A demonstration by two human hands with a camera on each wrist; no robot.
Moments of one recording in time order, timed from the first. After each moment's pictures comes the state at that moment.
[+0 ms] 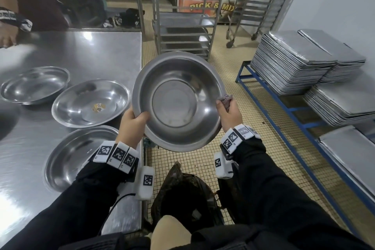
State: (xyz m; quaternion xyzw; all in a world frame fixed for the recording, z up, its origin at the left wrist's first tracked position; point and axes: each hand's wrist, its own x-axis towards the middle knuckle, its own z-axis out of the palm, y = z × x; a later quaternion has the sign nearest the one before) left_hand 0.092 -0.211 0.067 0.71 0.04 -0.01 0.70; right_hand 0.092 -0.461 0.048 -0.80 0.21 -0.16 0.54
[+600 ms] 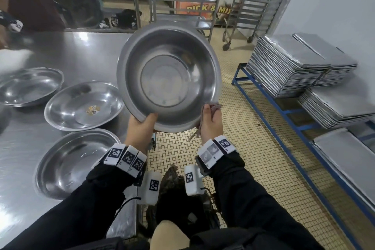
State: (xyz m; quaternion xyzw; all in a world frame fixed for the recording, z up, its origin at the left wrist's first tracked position) left_hand 0.090 -0.237 0.062 0.68 0.04 0.01 0.73; right_hand 0.084 -0.405 0.044 -0.66 0.21 -0.19 0.69
